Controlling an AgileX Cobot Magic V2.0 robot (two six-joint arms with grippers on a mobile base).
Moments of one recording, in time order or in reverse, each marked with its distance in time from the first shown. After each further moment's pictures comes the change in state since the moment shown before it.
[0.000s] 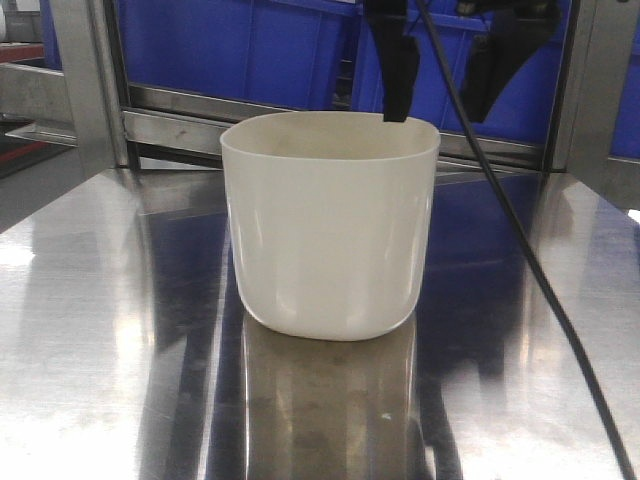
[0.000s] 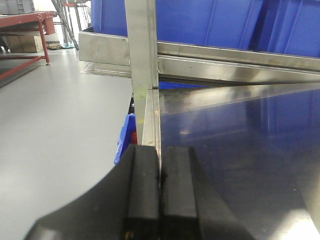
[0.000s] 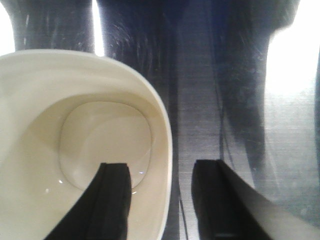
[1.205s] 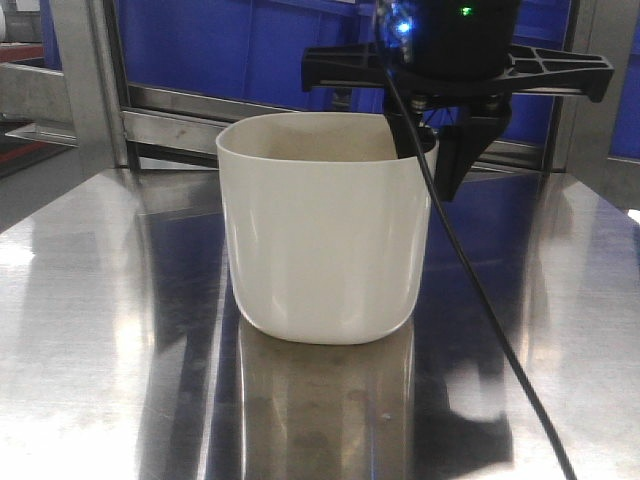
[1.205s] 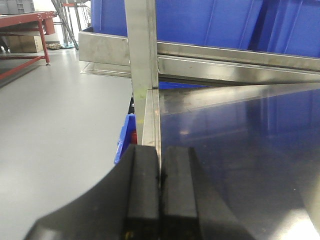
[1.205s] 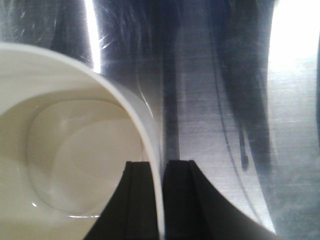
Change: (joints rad) left arm 0.000 0.000 0.000 0.000 0.000 0.000; right arm -0.044 0.066 0.080 0.062 -0.097 -0.002
